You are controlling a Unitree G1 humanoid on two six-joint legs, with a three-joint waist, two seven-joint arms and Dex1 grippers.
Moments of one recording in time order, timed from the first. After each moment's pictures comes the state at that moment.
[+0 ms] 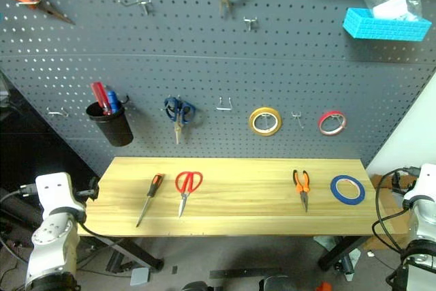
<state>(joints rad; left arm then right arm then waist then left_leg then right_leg) -0.06 0.46 0.48 0.33 -0.12 0.12 -0.06 -0.37 -0.66 -0.45 0.97 0.18 -0.12 0.16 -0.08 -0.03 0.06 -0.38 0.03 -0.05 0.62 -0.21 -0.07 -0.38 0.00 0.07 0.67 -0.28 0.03</state>
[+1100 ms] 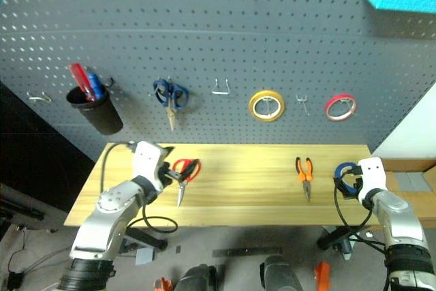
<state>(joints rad) -0.16 0.45 -0.04 -0.20 -0.22 0.40 -0.50 -0.22 -0.59 -0.18 0.34 0.20 0.46 0.45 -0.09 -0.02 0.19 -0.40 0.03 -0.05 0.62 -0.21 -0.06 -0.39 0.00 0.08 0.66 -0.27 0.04</state>
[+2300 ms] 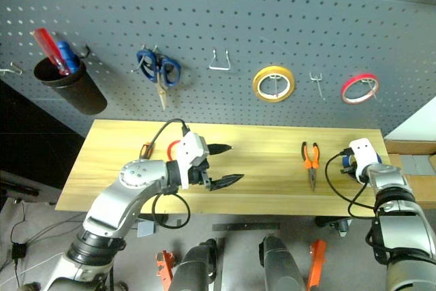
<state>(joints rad) -0.37 0.49 -0.21 -0.28 -0.30 0.47 -0.86 -0.72 -0.63 -0.01 1.12 -0.06 0.26 0.50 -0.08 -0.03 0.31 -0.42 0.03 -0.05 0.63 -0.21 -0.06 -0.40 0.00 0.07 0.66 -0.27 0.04</state>
